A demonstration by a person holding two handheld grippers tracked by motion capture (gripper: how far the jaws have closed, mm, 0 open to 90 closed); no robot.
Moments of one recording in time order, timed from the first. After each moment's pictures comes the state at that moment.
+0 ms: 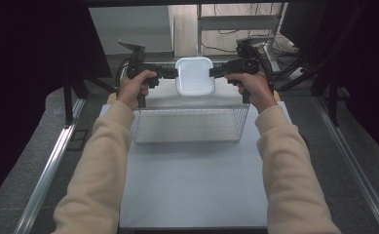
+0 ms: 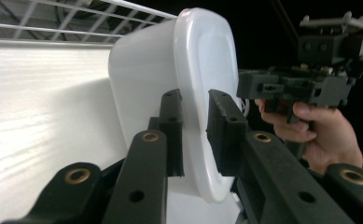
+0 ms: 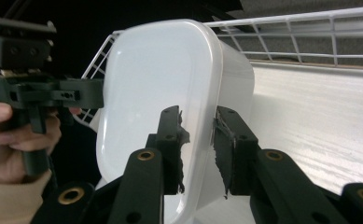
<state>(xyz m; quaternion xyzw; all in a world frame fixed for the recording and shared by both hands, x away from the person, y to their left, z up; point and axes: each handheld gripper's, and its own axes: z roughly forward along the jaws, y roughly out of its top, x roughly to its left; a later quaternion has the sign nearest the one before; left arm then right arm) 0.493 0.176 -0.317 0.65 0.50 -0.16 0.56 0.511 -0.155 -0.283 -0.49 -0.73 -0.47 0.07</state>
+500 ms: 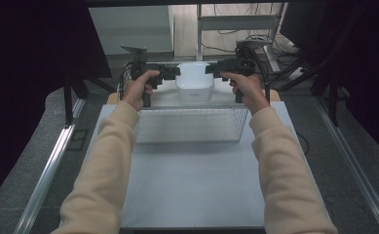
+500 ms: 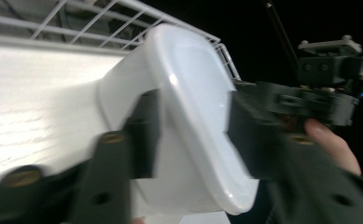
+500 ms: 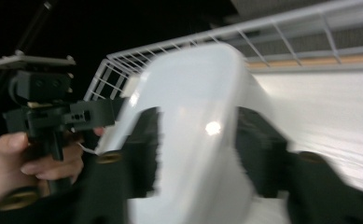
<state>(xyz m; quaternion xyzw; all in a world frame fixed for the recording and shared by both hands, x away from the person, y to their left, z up) 0.506 0.172 -0.333 0.62 0.52 -0.17 0.57 0.519 -0.150 -0.294 -0.53 -0.69 -0.49 0.09</state>
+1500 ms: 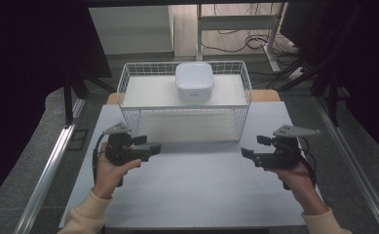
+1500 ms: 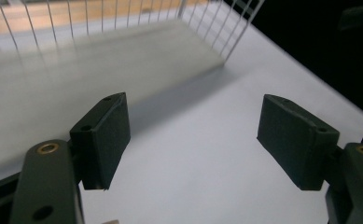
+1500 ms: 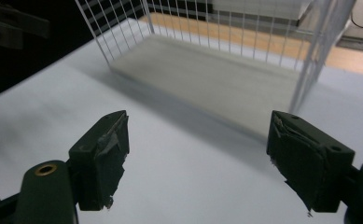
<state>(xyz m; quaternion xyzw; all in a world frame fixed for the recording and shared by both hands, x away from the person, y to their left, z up) 0.290 0.189 -0.419 0.75 0.44 0.08 0.49 0.306 -0.254 -0.388 -0.37 -0.79 -0.47 -0.14</state>
